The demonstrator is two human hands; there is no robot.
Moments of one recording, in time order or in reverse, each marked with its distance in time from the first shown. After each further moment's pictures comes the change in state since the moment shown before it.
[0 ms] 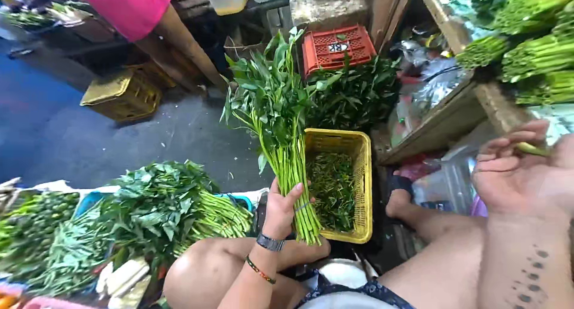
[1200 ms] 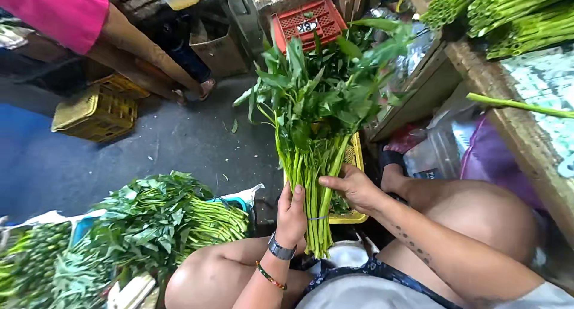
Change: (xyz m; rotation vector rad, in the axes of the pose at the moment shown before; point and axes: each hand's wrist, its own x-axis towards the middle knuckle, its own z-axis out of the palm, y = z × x) left_hand -0.025 -0.028 0.024 0.328 -0.131 0.129; right_hand -0.087 0.140 0.013 -0.572 -0.409 0.663
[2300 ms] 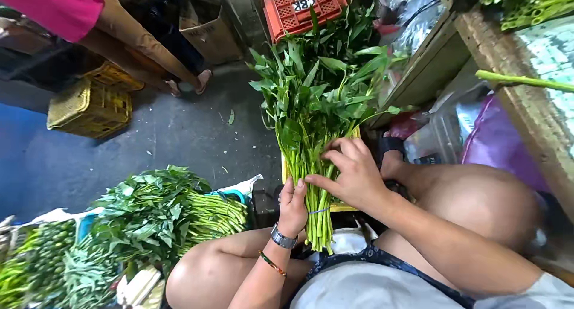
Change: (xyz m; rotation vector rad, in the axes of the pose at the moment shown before) left_hand -0.003 -0.026 0.001 -0.106 -0.066 -0.041; right_hand -0.009 0.000 -0.004 -1.279 0.255 -0.668
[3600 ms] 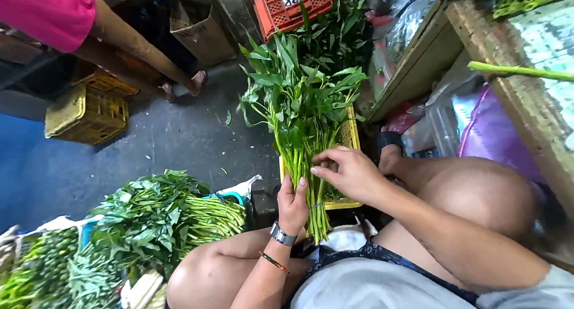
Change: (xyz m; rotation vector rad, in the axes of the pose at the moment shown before) left_hand 0.008 -0.014 0.002 0.329 0.054 0.113; right_hand 0.011 0.003 -0.023 0.311 -0.395 0.322
